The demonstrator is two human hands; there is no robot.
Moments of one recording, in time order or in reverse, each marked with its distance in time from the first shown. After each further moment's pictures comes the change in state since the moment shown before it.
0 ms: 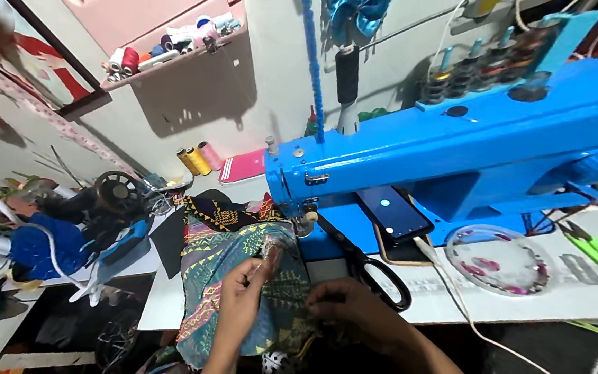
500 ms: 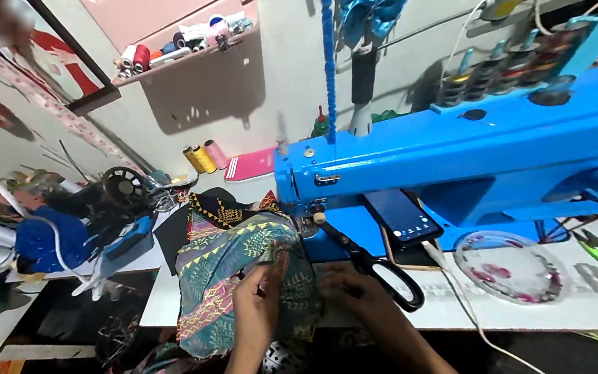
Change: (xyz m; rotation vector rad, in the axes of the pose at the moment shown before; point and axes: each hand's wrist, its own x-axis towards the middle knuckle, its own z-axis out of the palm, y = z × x) left_hand -0.016 -0.011 0.018 0.265 0.158 0.134; right_hand 0.000 0.018 -0.004 -0.351 0.323 -0.271
